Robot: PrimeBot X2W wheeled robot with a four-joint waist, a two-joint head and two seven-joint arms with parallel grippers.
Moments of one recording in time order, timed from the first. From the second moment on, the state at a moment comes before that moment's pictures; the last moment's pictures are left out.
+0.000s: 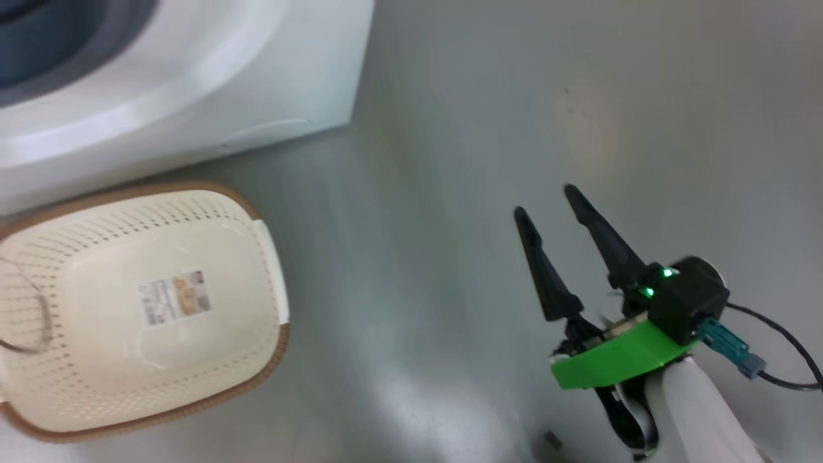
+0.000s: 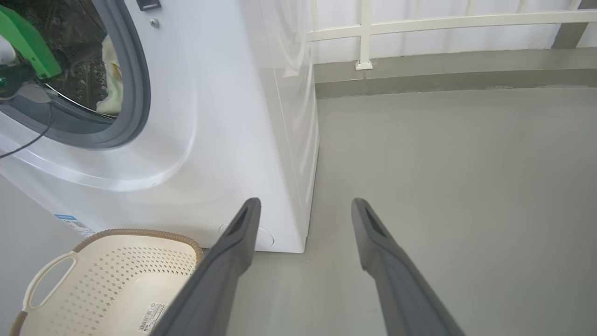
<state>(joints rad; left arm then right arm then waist) -1.27 0.39 -0.22 0.99 -0.38 0.04 -0.25 -0.30 -0.05 0.21 0.03 0.21 0.13 -0.24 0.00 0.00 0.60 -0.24</state>
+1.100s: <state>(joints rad) 0.07 0.28 -0.26 -0.11 -0.31 0.33 -0.24 -0.03 -0.06 0.09 -0.05 0.12 0.13 -0.11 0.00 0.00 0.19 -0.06</state>
